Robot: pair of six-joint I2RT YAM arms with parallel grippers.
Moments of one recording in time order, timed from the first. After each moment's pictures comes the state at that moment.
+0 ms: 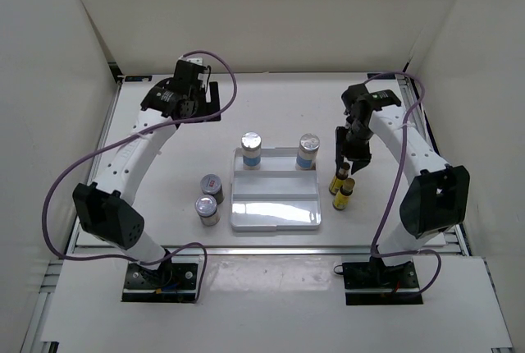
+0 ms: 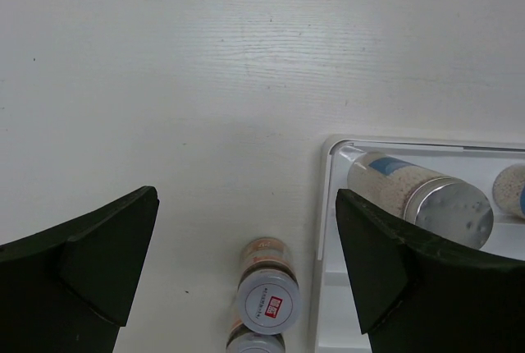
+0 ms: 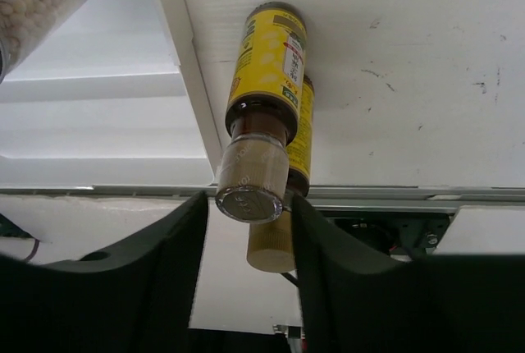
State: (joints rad) left arm -0.38 1.57 1.64 -0.89 -0.28 -0.30; right arm 0.30 1.63 1.49 -1.34 -0.07 0.35
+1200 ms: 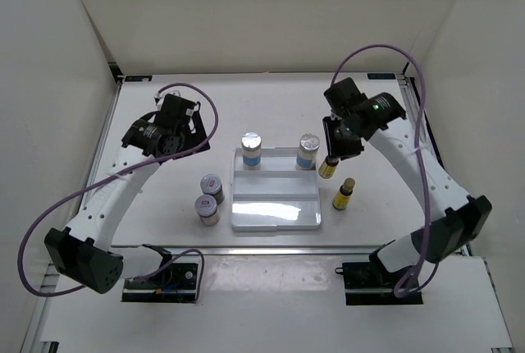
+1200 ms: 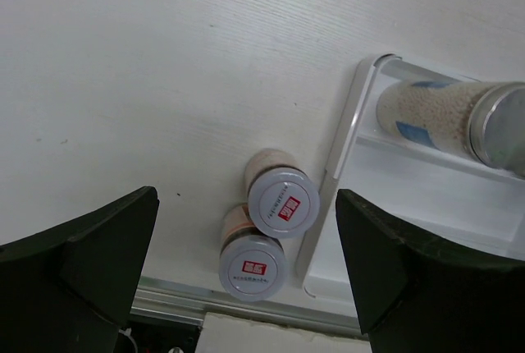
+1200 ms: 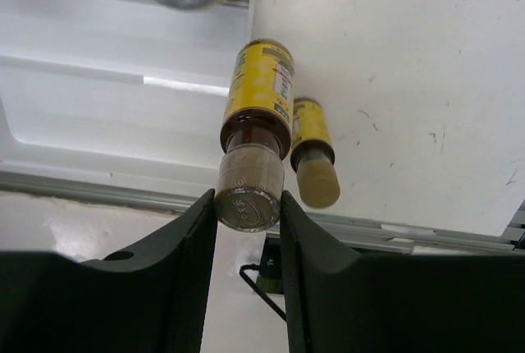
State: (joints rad) left arm -0.40 1.27 1.35 -1.03 -0.36 -0.57; right arm 0.55 1.51 1.66 -1.36 0.12 0.34
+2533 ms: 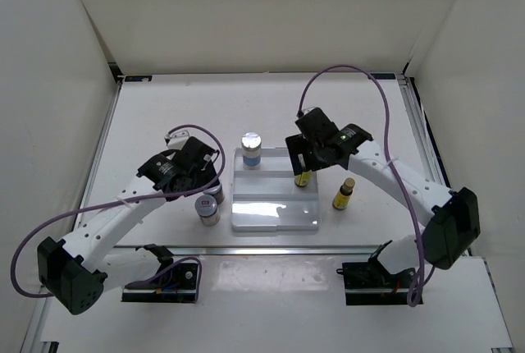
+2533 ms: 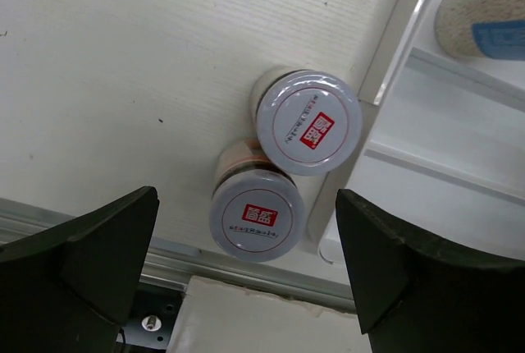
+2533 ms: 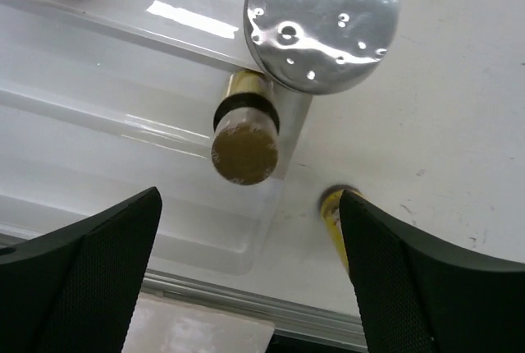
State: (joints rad) left arm -0.64 1.11 1.02 -1.02 -0.42 -0.87; right arm 0.73 1.45 1.28 -0.88 0.21 0.33
